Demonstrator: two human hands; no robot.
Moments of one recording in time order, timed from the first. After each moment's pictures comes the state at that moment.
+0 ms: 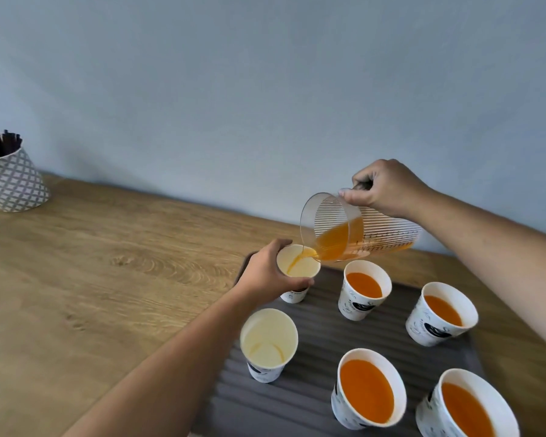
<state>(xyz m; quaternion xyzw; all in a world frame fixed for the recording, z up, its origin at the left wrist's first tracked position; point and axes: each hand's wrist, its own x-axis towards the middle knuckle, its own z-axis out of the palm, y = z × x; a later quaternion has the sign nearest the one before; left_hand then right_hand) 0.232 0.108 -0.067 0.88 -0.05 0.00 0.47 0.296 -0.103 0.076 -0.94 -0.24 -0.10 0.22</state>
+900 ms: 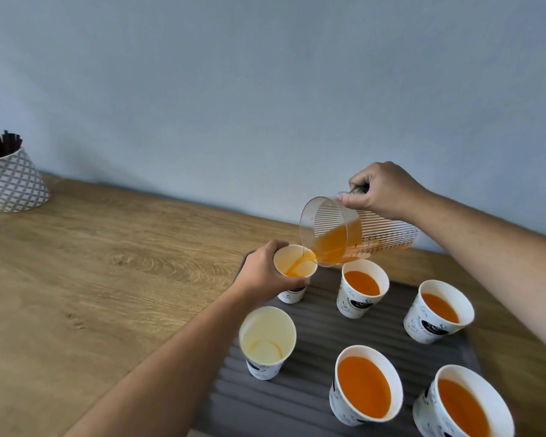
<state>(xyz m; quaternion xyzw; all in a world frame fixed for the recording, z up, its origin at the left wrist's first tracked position) 0.229 0.111 -0.065 0.89 -0.04 0.01 0.45 0.290 -0.102 0.075 -0.94 -0.24 -0.09 0.20</state>
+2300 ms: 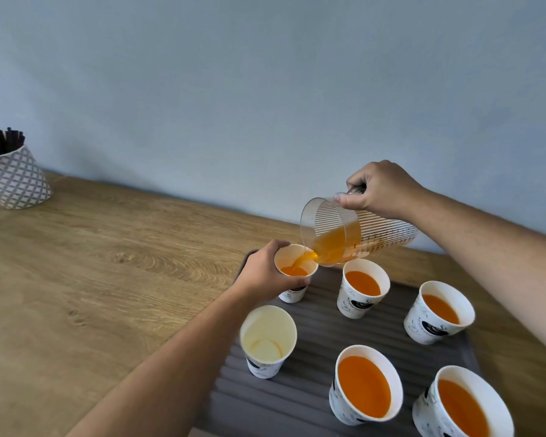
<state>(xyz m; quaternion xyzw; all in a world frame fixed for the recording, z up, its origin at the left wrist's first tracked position) 0.228 0.111 -0.066 0.88 -0.04 -0.01 0.47 0.292 -0.096 0.077 -0.95 -0.25 -0.09 0.17</state>
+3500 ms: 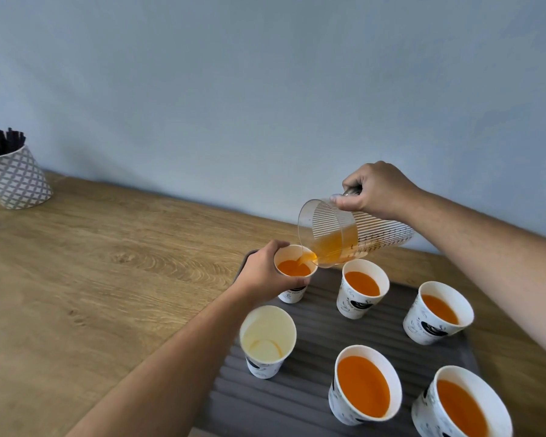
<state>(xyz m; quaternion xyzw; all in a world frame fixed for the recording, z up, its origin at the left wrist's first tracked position) 0.230 0.112 -0.068 0.88 -0.04 -0.01 0.47 0.291 -0.092 0.078 -0.95 -0.26 -0.09 0.15</state>
